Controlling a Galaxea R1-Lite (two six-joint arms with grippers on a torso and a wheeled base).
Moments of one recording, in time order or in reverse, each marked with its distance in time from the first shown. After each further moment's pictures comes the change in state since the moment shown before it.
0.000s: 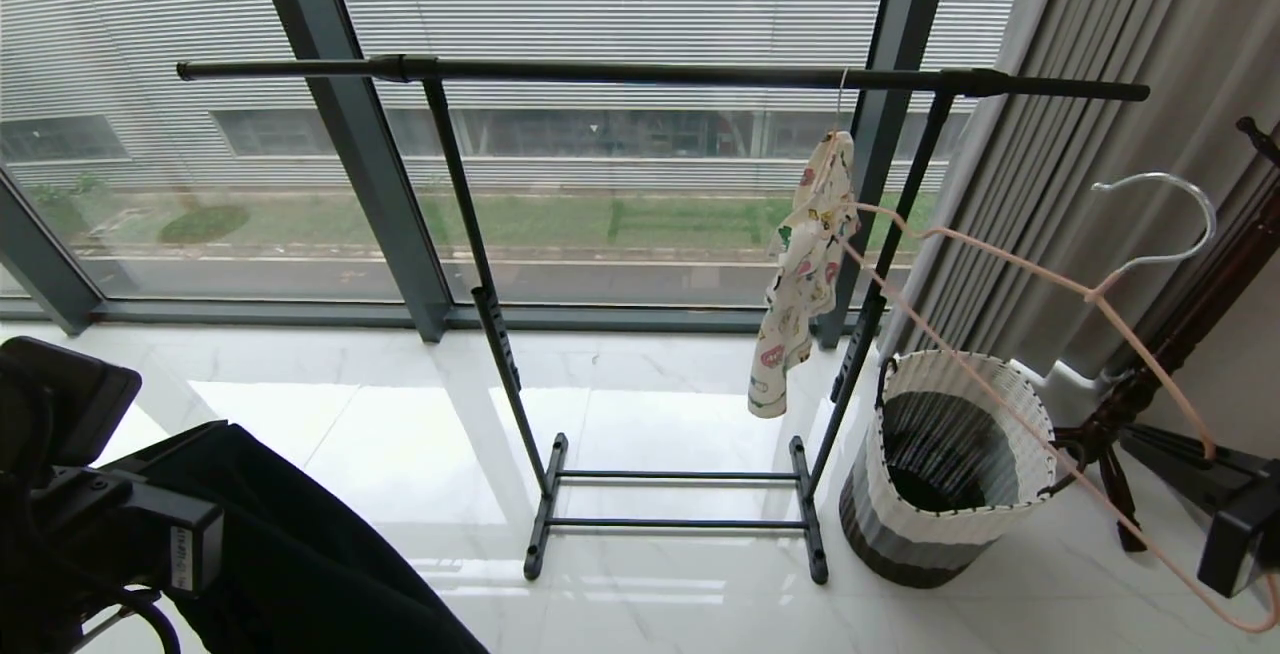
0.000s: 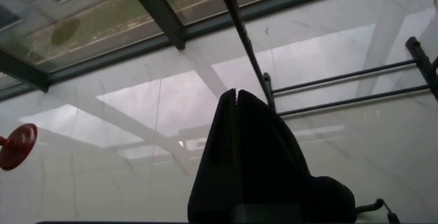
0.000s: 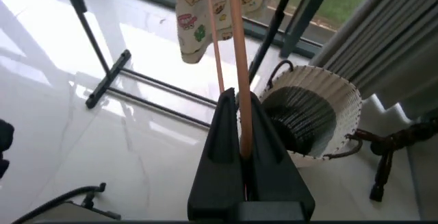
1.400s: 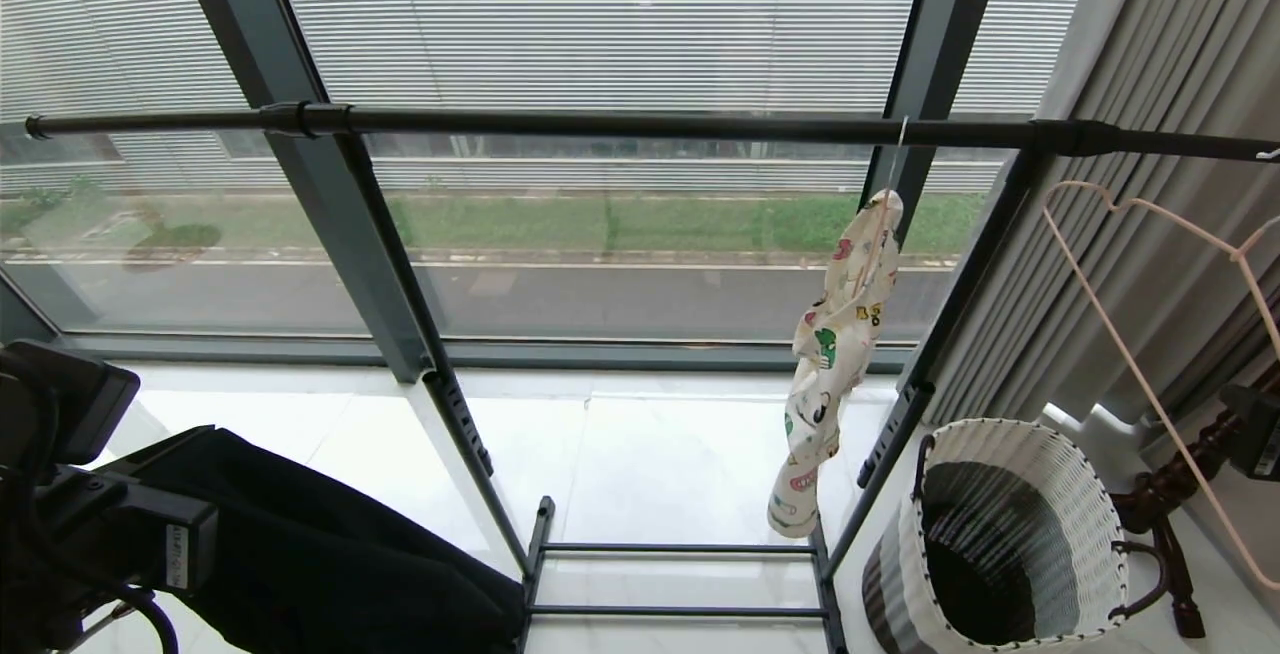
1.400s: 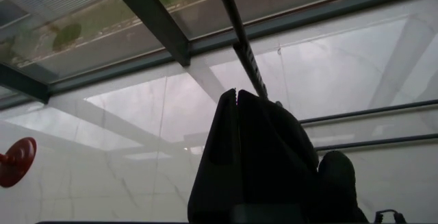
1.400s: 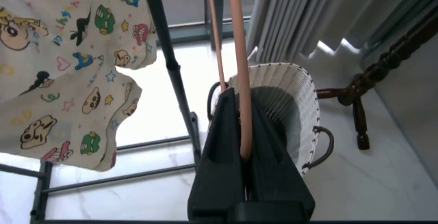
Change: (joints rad) left arm 0.048 0.007 0.012 0.001 0.008 0.001; right arm -0.361 0.162 -0.110 -0.014 -0.123 0.260
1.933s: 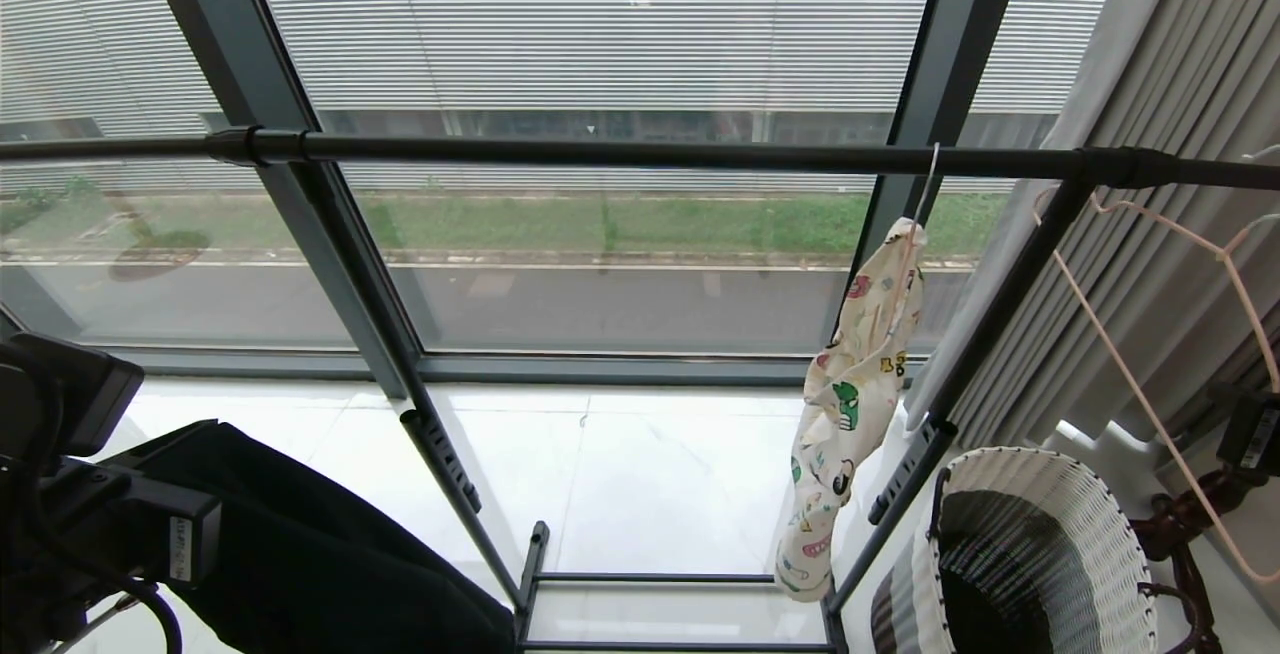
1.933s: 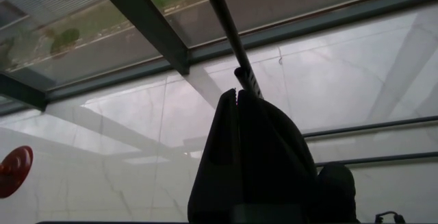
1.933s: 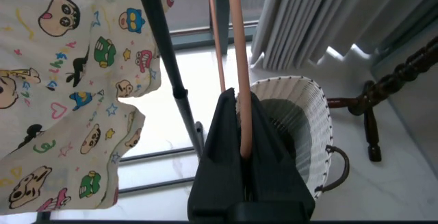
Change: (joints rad) left arm 0.000 0.009 -0.009 0.000 0.000 0.001; right arm 0.010 0.029 -0.013 0.000 -0.004 0.013
